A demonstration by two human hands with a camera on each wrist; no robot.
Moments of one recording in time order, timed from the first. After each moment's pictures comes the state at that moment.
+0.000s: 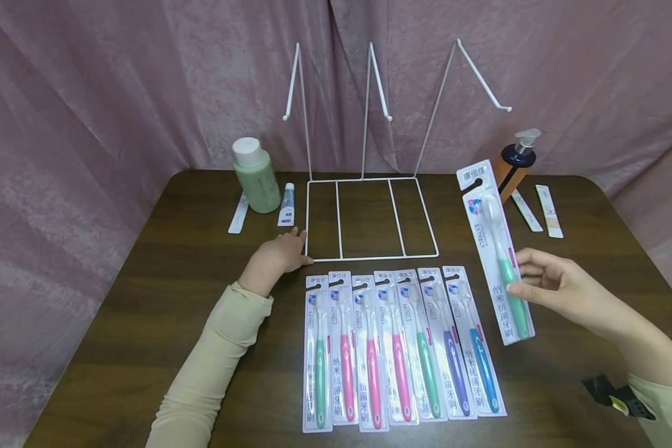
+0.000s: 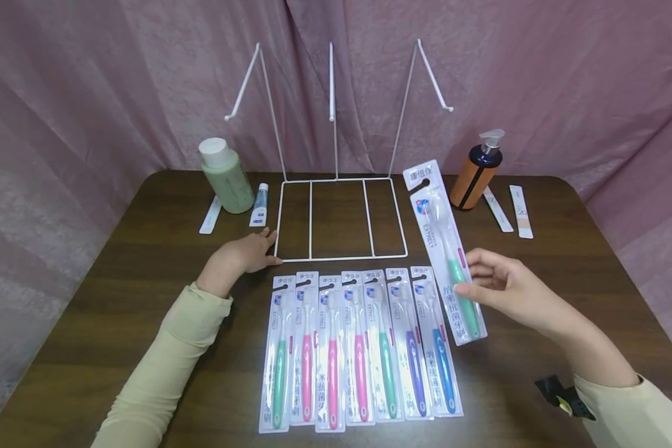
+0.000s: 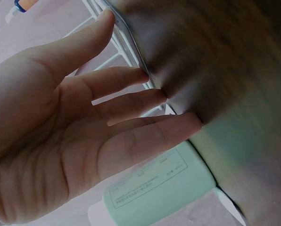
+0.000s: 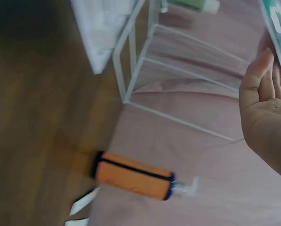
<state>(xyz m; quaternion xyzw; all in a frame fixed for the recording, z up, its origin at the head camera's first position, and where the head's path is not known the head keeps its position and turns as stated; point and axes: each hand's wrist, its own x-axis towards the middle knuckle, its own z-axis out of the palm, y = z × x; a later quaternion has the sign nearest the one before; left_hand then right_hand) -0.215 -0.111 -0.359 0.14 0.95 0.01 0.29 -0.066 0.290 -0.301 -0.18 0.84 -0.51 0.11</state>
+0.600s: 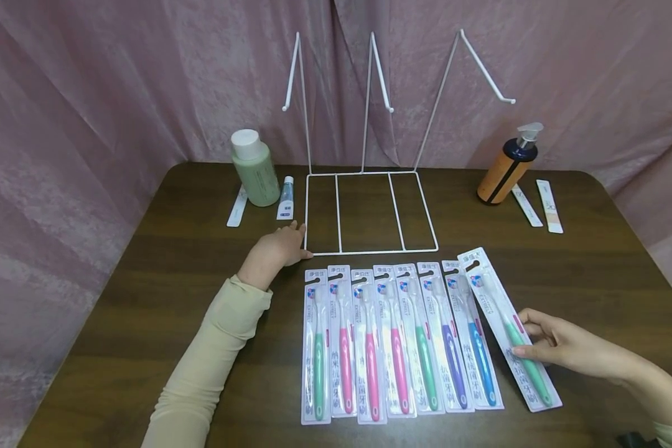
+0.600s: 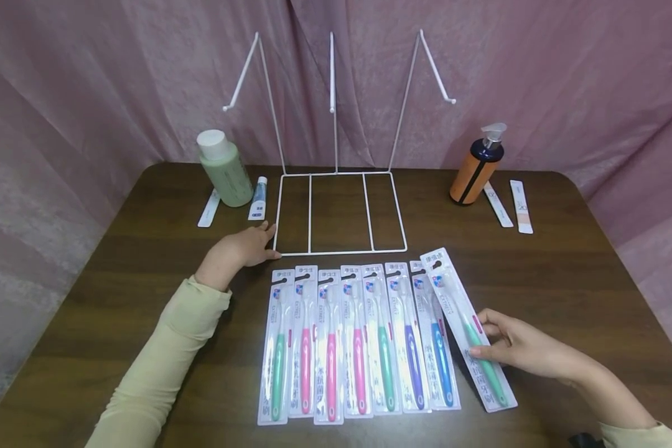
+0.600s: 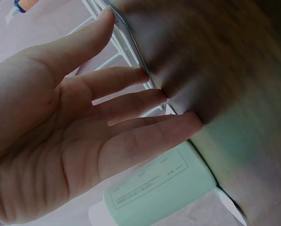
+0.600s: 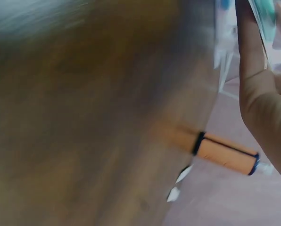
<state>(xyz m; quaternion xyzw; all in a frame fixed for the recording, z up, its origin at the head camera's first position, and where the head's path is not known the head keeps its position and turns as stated) -0.217 -0.112 -0.361 0.14 0.95 0.02 0.29 -0.028 0.327 -0.368 -0.14 0.75 -0.55 0.35</state>
